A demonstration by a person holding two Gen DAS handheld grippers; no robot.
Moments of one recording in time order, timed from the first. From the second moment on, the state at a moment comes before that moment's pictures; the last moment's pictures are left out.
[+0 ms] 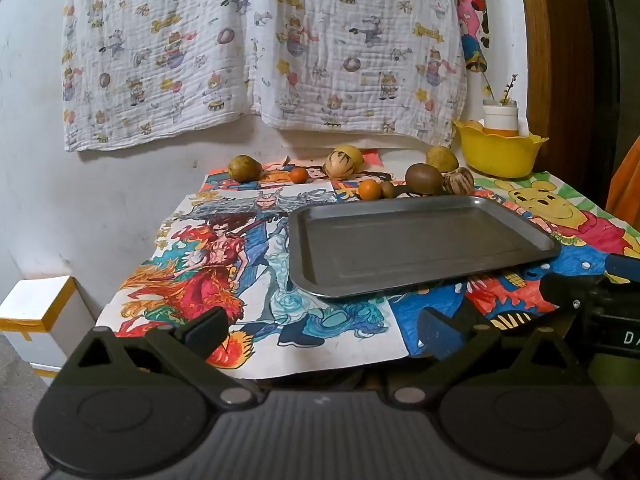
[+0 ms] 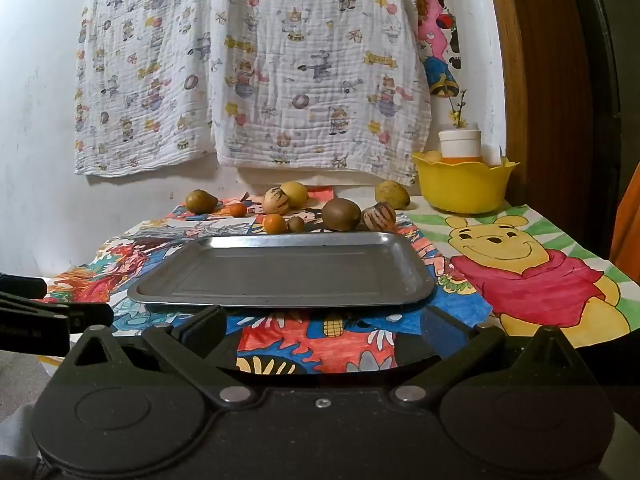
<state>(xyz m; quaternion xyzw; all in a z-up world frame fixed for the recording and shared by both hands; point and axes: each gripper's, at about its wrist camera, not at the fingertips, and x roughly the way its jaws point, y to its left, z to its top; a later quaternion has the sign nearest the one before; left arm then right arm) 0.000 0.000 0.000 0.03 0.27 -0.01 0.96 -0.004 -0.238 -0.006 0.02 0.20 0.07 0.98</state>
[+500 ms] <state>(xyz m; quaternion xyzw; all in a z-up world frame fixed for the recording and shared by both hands) -0.001 0.001 0.000 0.03 0.27 -0.01 0.96 -0.004 -0.238 -0.007 0.02 0.20 0.07 0.98</state>
